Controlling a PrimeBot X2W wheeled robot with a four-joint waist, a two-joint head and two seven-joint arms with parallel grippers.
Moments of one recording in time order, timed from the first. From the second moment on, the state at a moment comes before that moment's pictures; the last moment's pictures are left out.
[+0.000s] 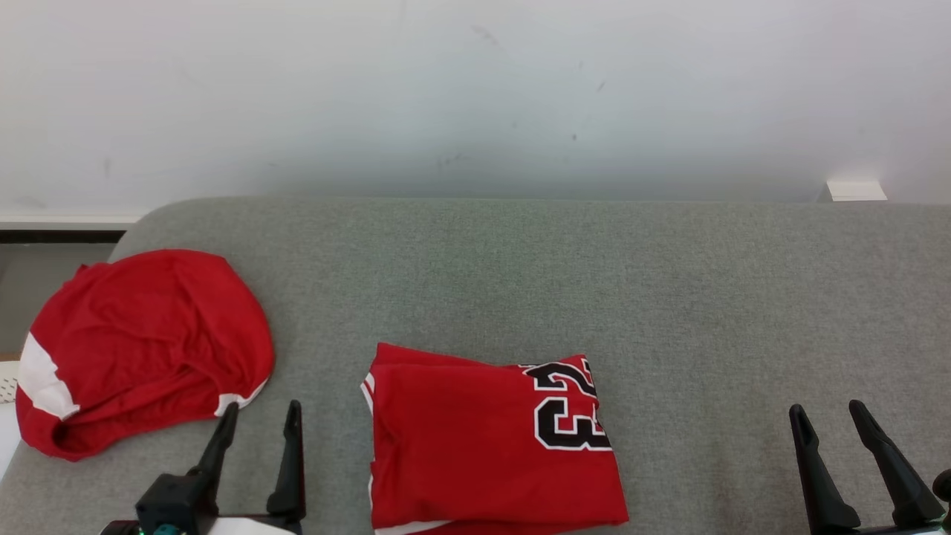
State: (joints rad) left arm -0.01 0.31 -0.29 0.02 -0.36 0.29 -0.23; right arm 0.14 -0.09 -0.02 -0.25 0.35 0.13 0.12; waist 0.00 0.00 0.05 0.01
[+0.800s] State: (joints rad) left arm -0.23 0.21 -0.34 -0.01 -0.31 0.25 -0.26; right arm -0.06 -0.17 0.19 0.04 0.43 0.13 0.13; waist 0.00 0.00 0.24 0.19
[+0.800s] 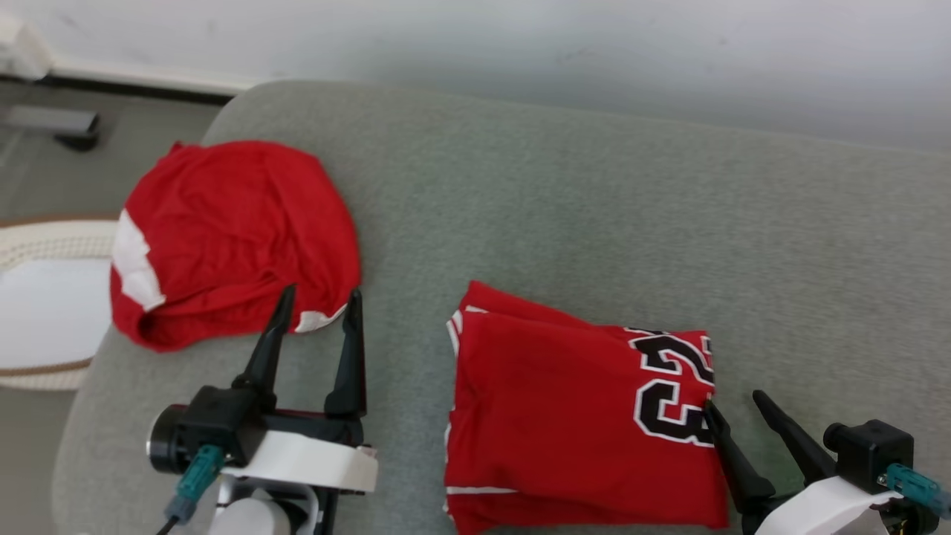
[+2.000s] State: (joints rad) left arm -0.27 0.20 -0.25 -0.05 -0.20 0.15 -0.25; right arm -0.24 -0.32 0.23 0.20 0.55 0.13 0.04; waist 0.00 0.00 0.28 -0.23
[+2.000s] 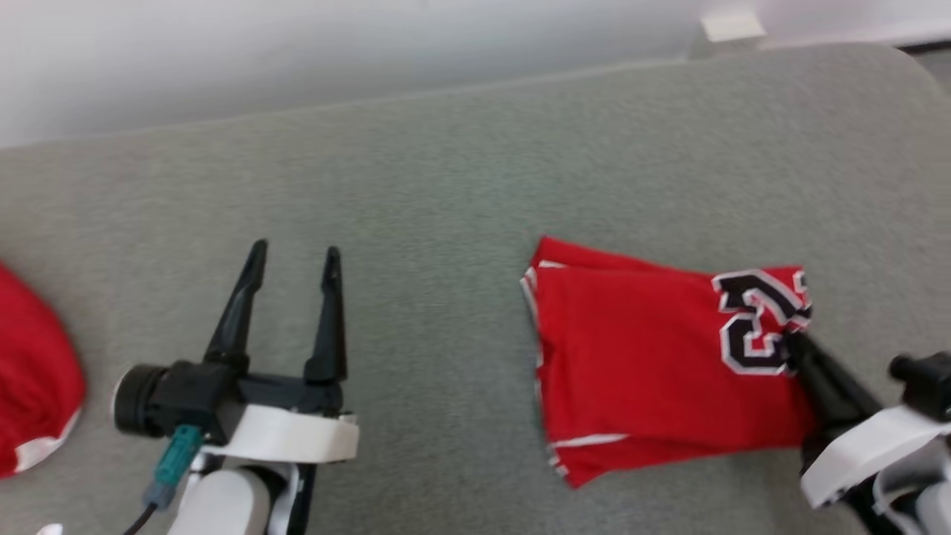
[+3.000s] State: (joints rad) left arm -0.53 0.18 -0.39 -0.07 -0.12 0.09 -0.23; right arm -0.66 -0.60 -0.13 0.80 0.53 0.13 -0.26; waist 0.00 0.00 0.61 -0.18
